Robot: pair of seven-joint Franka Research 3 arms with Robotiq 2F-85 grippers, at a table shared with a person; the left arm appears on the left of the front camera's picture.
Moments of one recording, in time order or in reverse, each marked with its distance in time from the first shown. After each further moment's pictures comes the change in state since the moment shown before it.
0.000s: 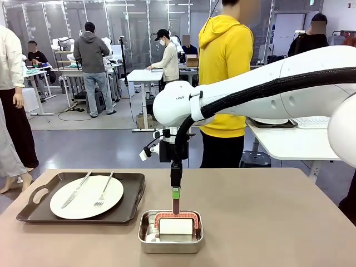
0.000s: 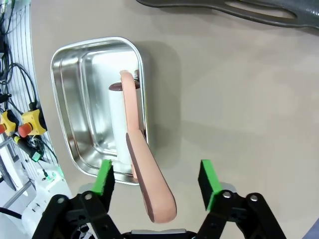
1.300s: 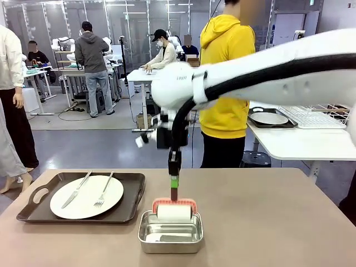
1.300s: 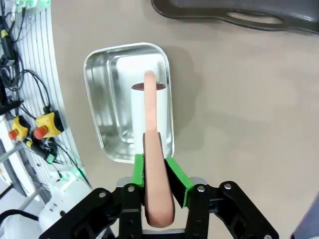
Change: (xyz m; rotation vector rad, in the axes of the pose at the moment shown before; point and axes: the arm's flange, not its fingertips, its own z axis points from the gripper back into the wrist) left arm 0.000 0.000 0.000 0.000 0.000 0.000; right arm -0.002 0.045 0.063 -0.036 -0.026 -0.053
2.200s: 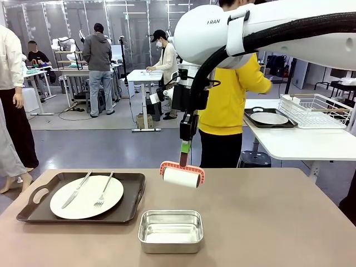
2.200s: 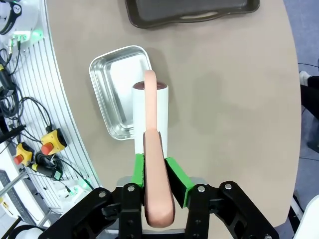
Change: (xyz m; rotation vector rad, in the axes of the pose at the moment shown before) left arm 0.000 0.000 0.000 0.000 0.000 0.000; right arm -0.052 0.034 0.098 -0.129 -0.141 -0.147
